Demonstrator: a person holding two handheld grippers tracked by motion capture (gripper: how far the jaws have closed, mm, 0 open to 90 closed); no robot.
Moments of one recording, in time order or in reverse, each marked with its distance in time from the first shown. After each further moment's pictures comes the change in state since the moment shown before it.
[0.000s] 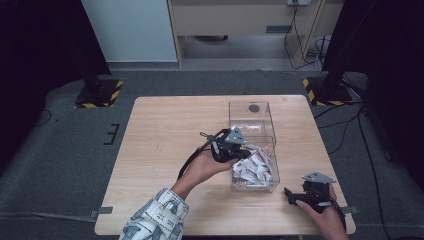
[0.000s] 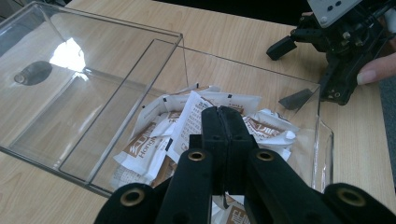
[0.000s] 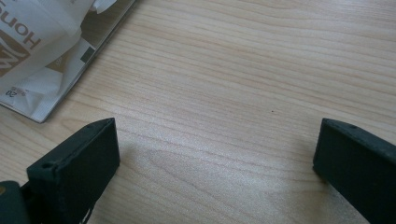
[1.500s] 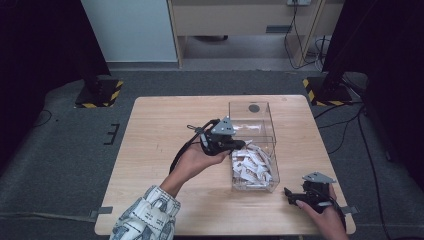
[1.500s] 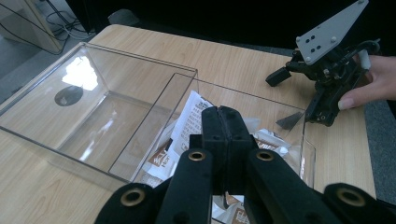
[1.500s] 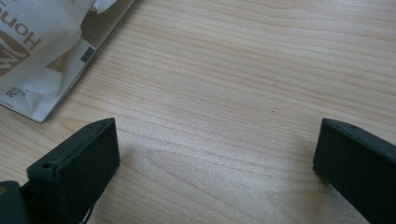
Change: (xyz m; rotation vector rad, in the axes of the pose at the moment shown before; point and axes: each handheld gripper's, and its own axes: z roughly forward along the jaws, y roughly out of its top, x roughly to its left) left arm 0.006 0.011 -0.043 -0.088 0.023 -0.002; right arm 0.000 0.000 0.000 0.000 0.000 0.000
